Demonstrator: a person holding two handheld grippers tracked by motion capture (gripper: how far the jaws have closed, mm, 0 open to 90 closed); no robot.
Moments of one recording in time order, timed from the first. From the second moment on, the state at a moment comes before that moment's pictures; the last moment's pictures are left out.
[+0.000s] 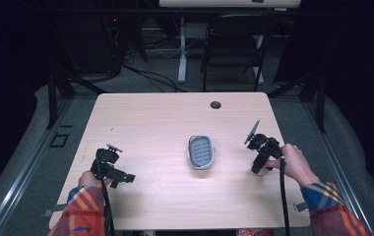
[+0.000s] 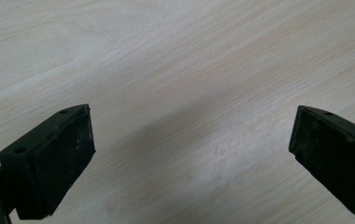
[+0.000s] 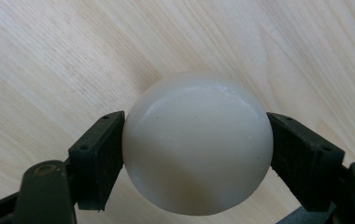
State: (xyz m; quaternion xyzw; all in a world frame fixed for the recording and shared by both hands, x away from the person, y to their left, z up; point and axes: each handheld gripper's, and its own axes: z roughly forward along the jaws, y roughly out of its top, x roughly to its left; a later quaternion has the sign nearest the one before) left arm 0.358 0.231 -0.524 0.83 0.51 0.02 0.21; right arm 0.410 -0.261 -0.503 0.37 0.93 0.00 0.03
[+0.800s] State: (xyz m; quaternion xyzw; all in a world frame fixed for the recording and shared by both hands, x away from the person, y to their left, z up) left arm 0.359 0.231 -0.525 0.84 0.51 0.02 0.20; right arm 0.427 -0.224 -0.494 0.34 0.94 0.00 0.03
